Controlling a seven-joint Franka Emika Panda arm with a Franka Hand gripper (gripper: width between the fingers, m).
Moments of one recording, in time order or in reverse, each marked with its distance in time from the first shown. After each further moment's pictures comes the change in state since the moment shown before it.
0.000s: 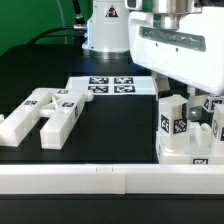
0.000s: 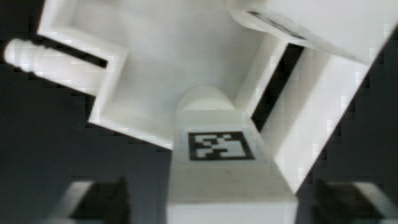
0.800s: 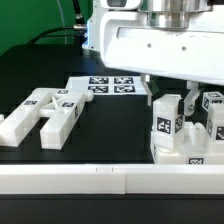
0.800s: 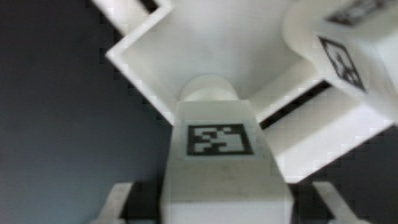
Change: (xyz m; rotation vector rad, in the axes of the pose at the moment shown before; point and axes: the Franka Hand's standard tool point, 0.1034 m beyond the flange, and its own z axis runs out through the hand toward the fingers) arm 0.004 0.002 -0.001 -0.008 0.013 -0.323
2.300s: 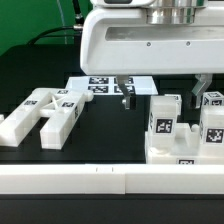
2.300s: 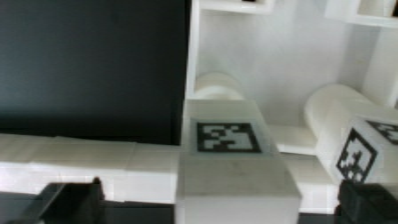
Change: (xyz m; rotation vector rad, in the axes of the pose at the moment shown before) arm 0.014 0.008 -0.003 -0.027 0.018 -0.853
